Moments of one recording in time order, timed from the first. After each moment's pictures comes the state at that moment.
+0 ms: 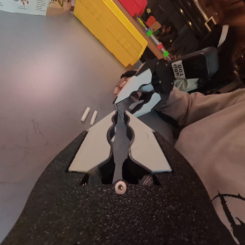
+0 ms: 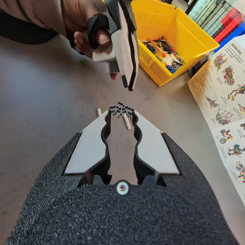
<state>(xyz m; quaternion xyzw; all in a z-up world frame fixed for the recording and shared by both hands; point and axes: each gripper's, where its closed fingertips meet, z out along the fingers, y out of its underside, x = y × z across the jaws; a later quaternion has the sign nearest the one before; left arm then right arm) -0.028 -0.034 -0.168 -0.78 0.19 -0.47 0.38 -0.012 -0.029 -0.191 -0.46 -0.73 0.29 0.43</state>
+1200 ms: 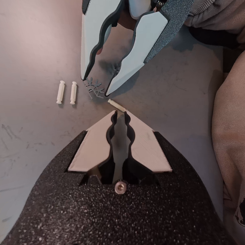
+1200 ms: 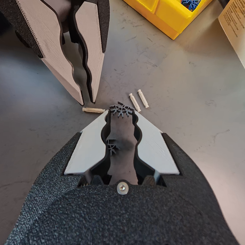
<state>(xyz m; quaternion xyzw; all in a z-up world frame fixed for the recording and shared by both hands) -0.004 -0.075 -0.231 -0.83 0.41 -0.27 0.28 -0.005 -0.023 -0.227 -0.60 -0.70 0.25 0.31</state>
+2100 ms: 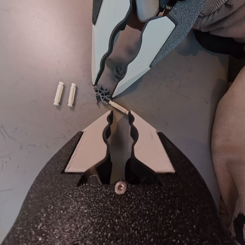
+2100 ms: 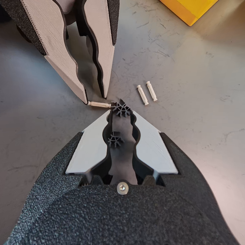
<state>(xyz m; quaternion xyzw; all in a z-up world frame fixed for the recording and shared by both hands) 0.005 -0.072 -0.233 -0.84 0.38 -0.26 0.28 0.006 -0.031 -0.235 -0.59 -0.72 0.25 0.26</state>
